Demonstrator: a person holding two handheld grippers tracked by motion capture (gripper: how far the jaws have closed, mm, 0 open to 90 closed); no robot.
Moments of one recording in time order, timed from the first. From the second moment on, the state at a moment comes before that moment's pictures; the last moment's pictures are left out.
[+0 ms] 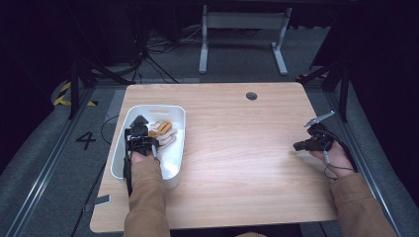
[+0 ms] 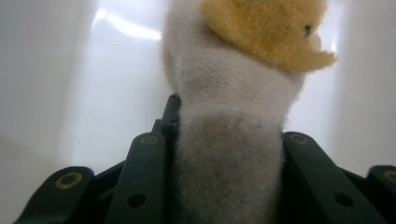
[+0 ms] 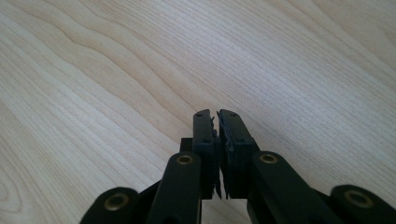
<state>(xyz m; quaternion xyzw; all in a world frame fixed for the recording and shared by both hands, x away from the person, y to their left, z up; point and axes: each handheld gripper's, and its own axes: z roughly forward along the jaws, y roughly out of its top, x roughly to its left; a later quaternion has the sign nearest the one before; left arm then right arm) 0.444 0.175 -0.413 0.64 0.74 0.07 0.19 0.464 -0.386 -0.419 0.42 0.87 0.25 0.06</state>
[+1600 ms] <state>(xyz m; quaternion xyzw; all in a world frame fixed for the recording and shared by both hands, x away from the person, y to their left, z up) 0.446 0.172 -0.392 0.67 0.71 0.05 0.22 0.464 -0.387 -0.418 0.42 0.87 0.25 0.07</state>
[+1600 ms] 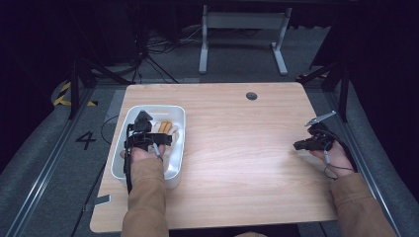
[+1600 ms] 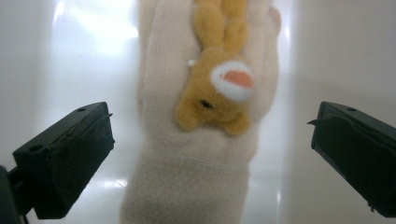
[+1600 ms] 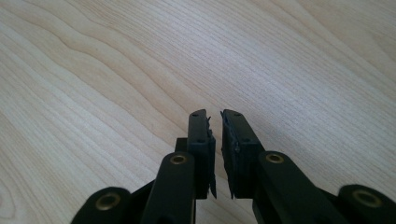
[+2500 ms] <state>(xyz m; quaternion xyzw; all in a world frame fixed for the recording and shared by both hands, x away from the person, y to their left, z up) 0.406 0.106 -0.326 0.73 0.50 0.14 0.45 0.459 -0.387 -0.414 0.41 0.87 0.27 0.09</state>
